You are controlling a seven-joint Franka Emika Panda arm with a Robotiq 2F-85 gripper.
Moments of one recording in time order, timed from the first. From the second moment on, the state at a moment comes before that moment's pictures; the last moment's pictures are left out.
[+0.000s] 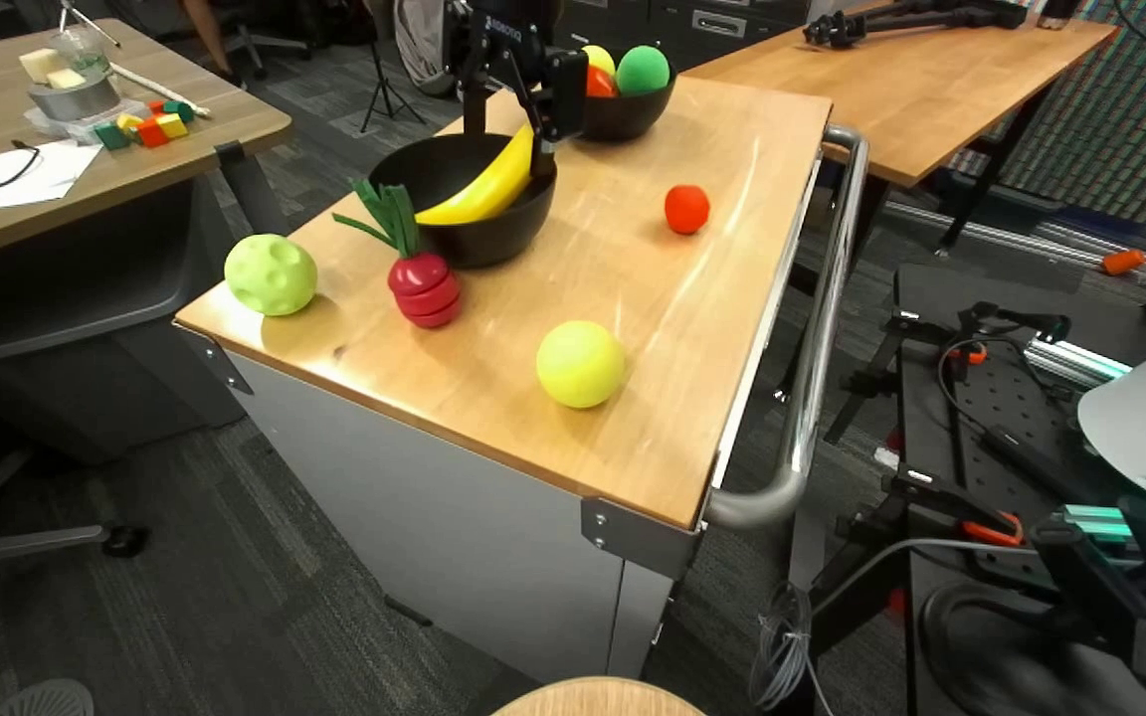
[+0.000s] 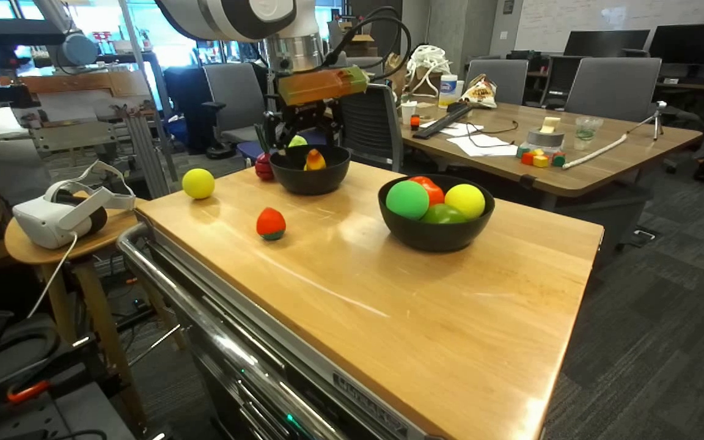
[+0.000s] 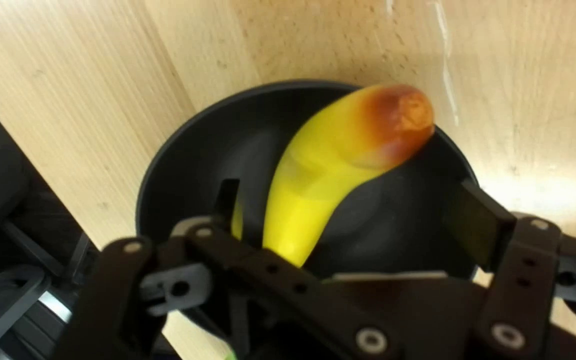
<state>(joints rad) 0.05 0.24 0.03 -2.02 0.02 2.43 -1.17</state>
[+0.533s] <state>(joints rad) 0.05 0.30 0.04 -2.02 -0.11 2.51 -1.19</state>
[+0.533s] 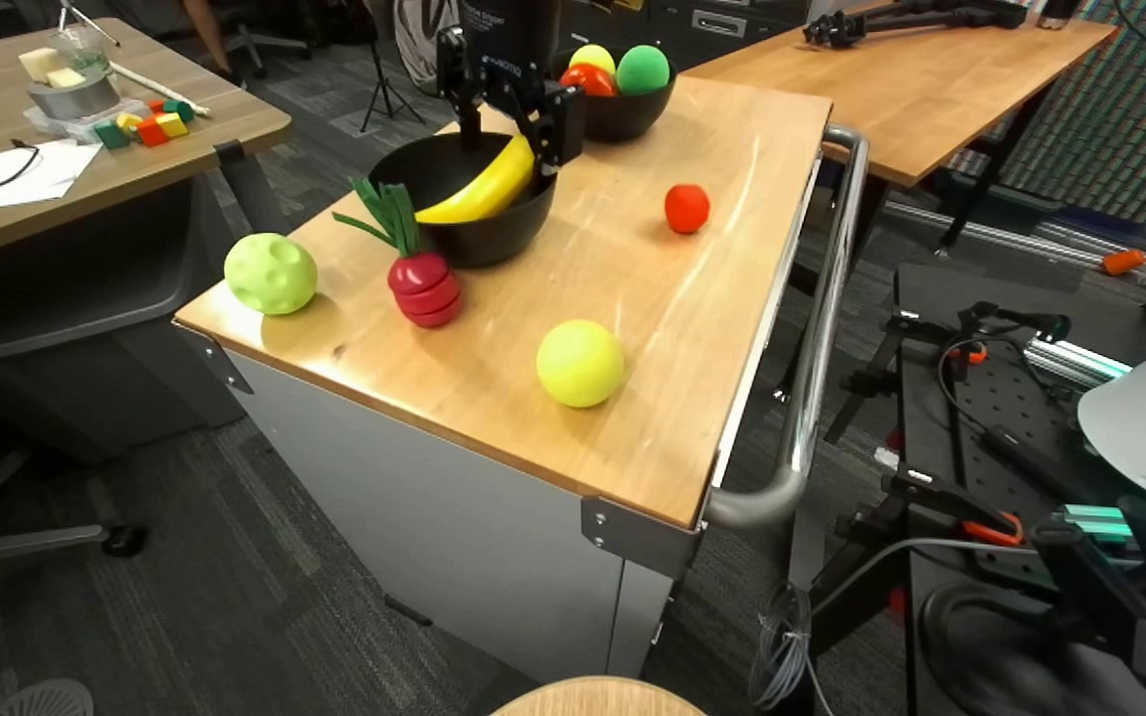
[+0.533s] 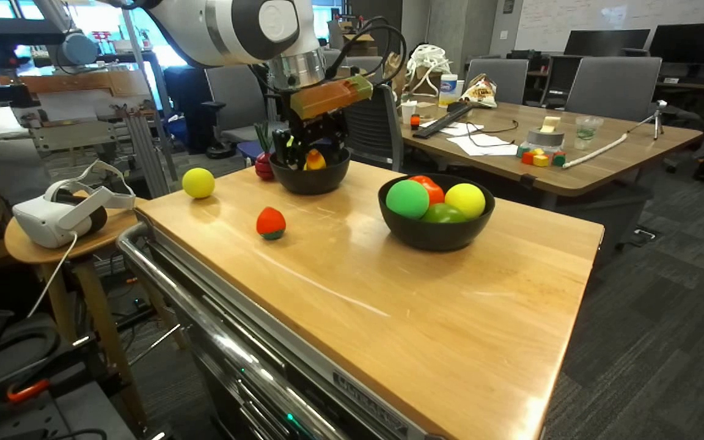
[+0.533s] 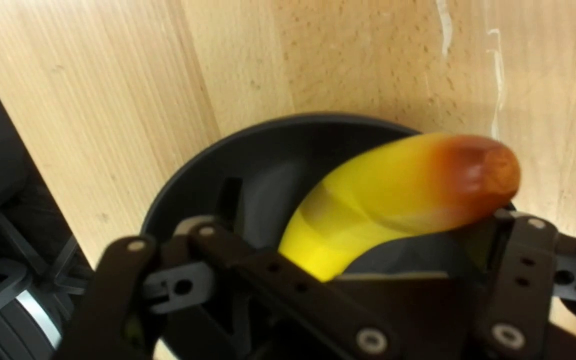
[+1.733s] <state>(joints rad) 0.01 0.28 0.08 -2.01 -0.02 2.52 -1.17</state>
